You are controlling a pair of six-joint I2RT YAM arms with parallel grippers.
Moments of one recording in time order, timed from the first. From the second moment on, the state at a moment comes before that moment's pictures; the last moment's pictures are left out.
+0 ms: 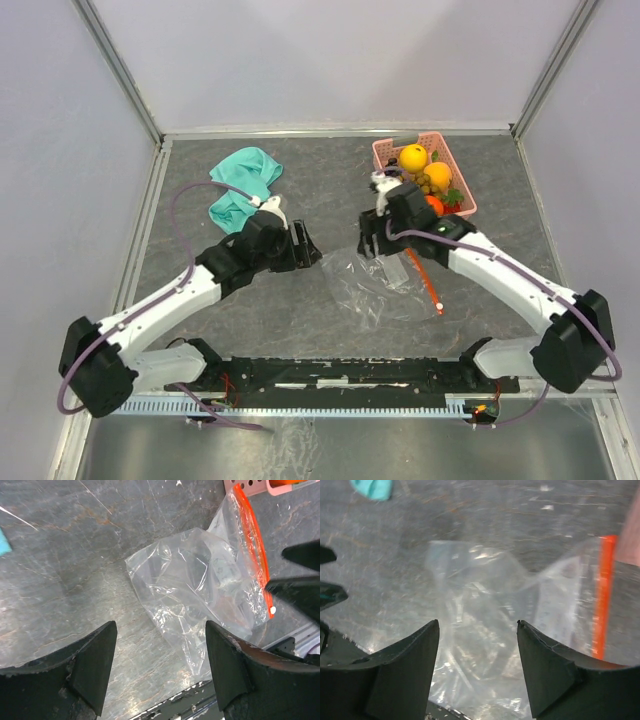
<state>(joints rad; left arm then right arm) -0.71 1.10 0.83 -0.39 -0.06 -0.74 0.71 1.35 1.09 -0.55 -0.02 0.32</state>
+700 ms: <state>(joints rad) -0.79 1.50 0.96 -0.26 0.04 -0.83 0.16 1.37 0.80 -0.31 -0.39 0.35</state>
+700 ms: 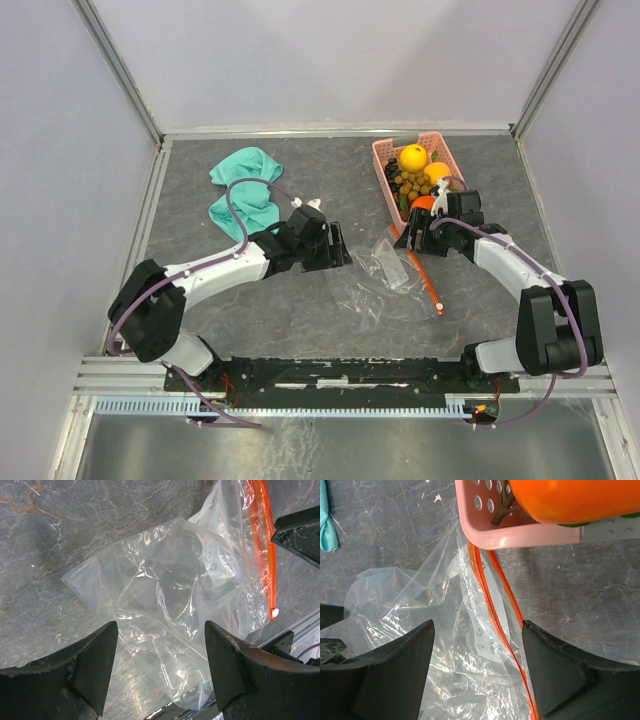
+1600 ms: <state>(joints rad) -0.79 1.58 0.98 -0.28 -0.02 -0.80 0.15 1.43 0.75 -0.18 -0.66 0.38</state>
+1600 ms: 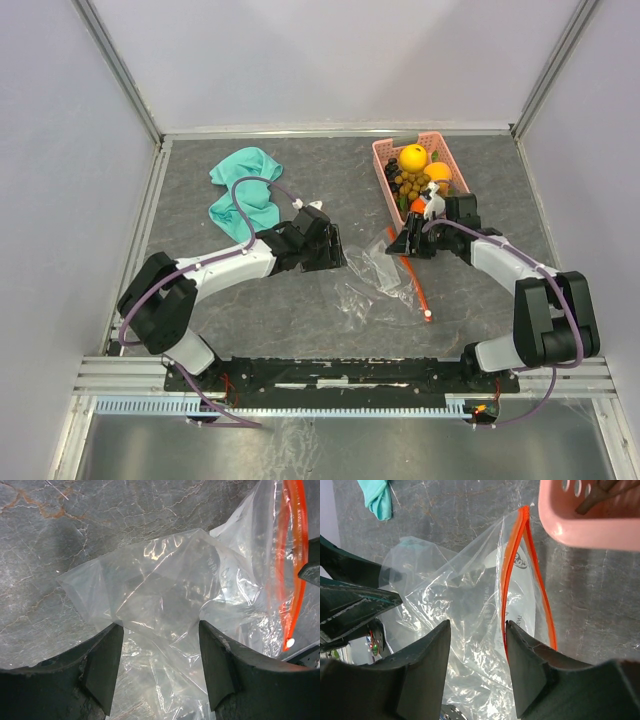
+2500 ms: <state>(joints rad) -0.78 1.57 0.94 -0.27 -0.04 -0.80 0.15 1.27 0.66 -0.15 -0.71 0.42</state>
